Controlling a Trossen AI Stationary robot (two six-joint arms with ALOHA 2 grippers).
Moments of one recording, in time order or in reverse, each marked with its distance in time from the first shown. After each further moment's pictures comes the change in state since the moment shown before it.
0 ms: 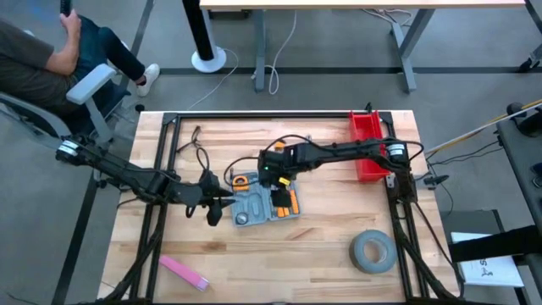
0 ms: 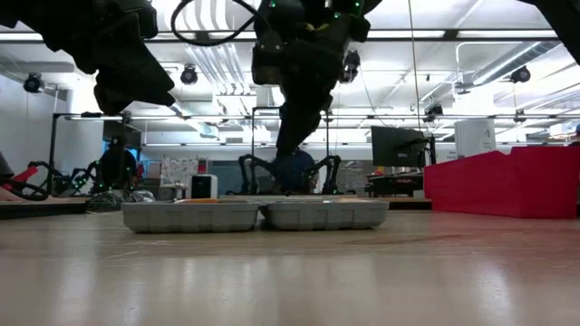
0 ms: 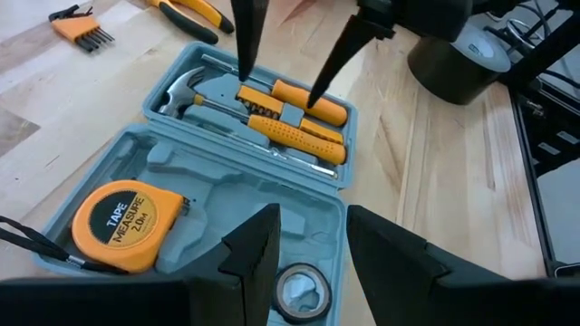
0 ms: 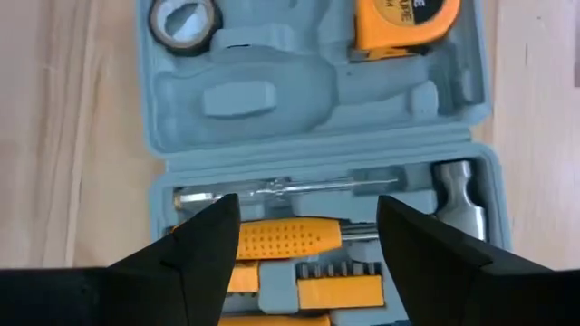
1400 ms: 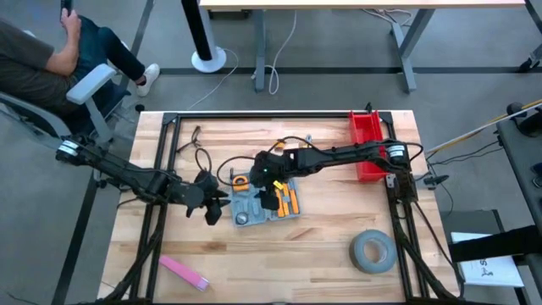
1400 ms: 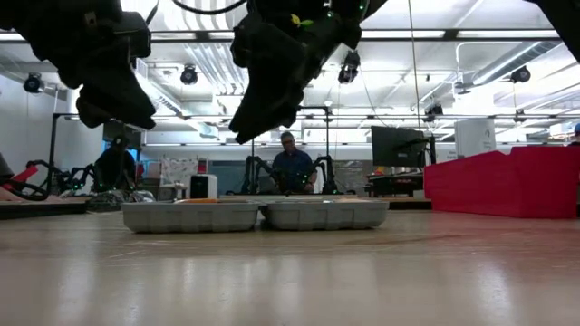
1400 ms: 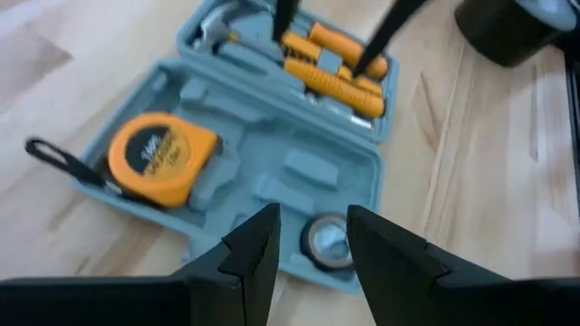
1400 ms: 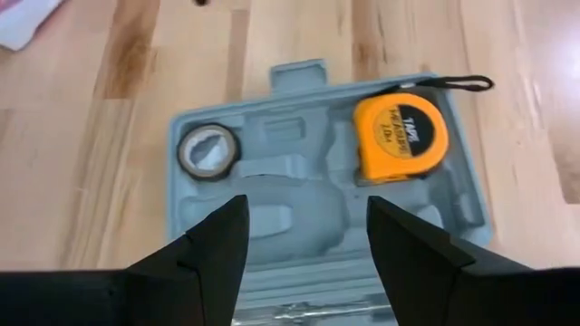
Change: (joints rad) left arm 0.000 0.000 -0.001 -0.151 0.031 -0.105; right arm 0.021 -0.001 -0.047 0.307 0.002 0.079
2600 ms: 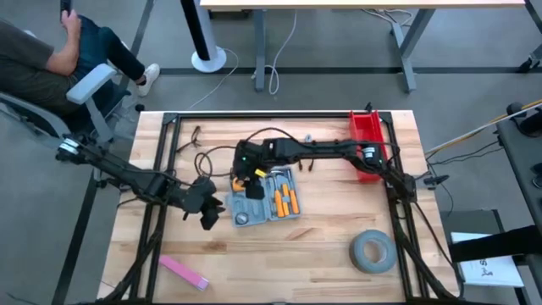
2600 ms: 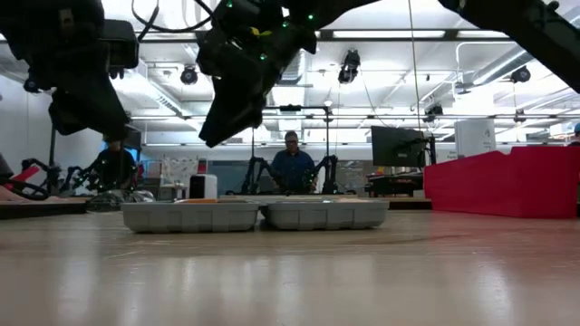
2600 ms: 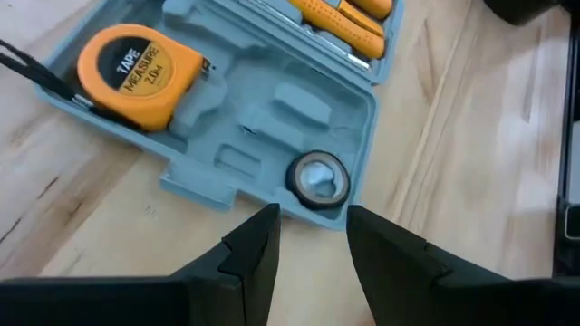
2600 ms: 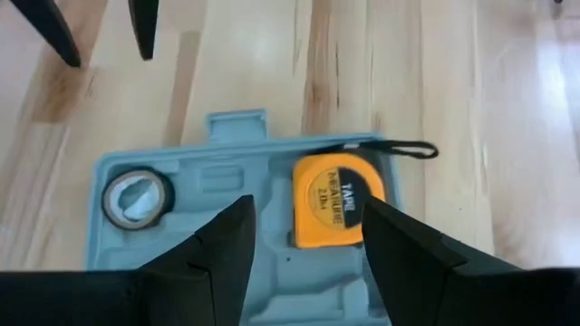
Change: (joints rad) left arm -0.056 0.000 0.001 -0.084 0.066 -0.145; right arm -0.066 0.262 0.454 -0.251 -0.011 -0.140
